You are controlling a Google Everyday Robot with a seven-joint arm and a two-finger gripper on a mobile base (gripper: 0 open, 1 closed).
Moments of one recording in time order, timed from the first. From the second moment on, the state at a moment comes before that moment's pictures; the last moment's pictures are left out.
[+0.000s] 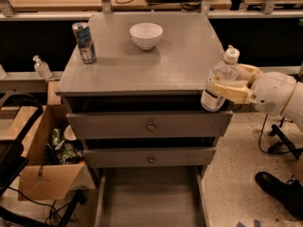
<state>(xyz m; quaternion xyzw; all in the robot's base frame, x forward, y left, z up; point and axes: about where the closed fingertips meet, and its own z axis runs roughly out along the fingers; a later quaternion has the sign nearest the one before) 0.555 -0.197 0.913 -0.37 0.62 0.24 0.65</state>
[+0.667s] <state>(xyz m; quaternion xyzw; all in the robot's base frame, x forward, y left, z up) 0.558 -0.158 0.840 -0.36 0.63 0.29 0.63</state>
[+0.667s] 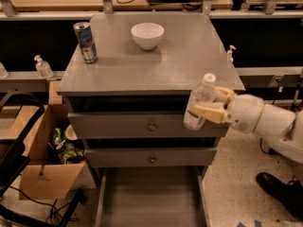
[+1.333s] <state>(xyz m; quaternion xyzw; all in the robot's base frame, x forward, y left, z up) 0.481 -0.114 0.705 -0.36 0.61 0.36 0.61</state>
